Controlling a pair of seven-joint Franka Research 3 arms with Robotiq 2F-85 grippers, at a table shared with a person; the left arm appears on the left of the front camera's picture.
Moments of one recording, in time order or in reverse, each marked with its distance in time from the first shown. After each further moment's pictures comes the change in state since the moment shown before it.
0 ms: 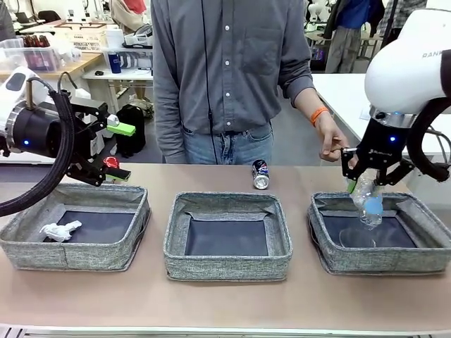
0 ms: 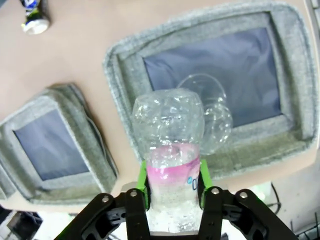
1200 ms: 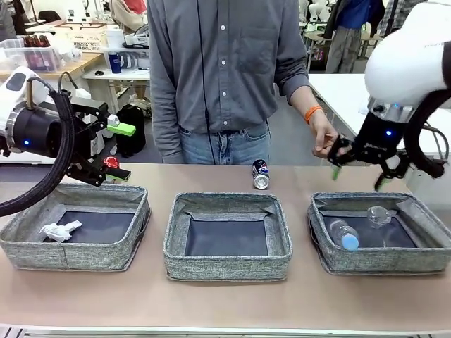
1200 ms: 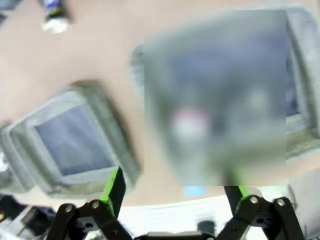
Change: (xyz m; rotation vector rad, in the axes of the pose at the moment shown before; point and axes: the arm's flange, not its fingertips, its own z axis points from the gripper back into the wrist) left arm 0.000 0.000 0.000 0.000 0.000 0.000; right arm -0.003 0.019 0.022 0.123 -0.004 -0.022
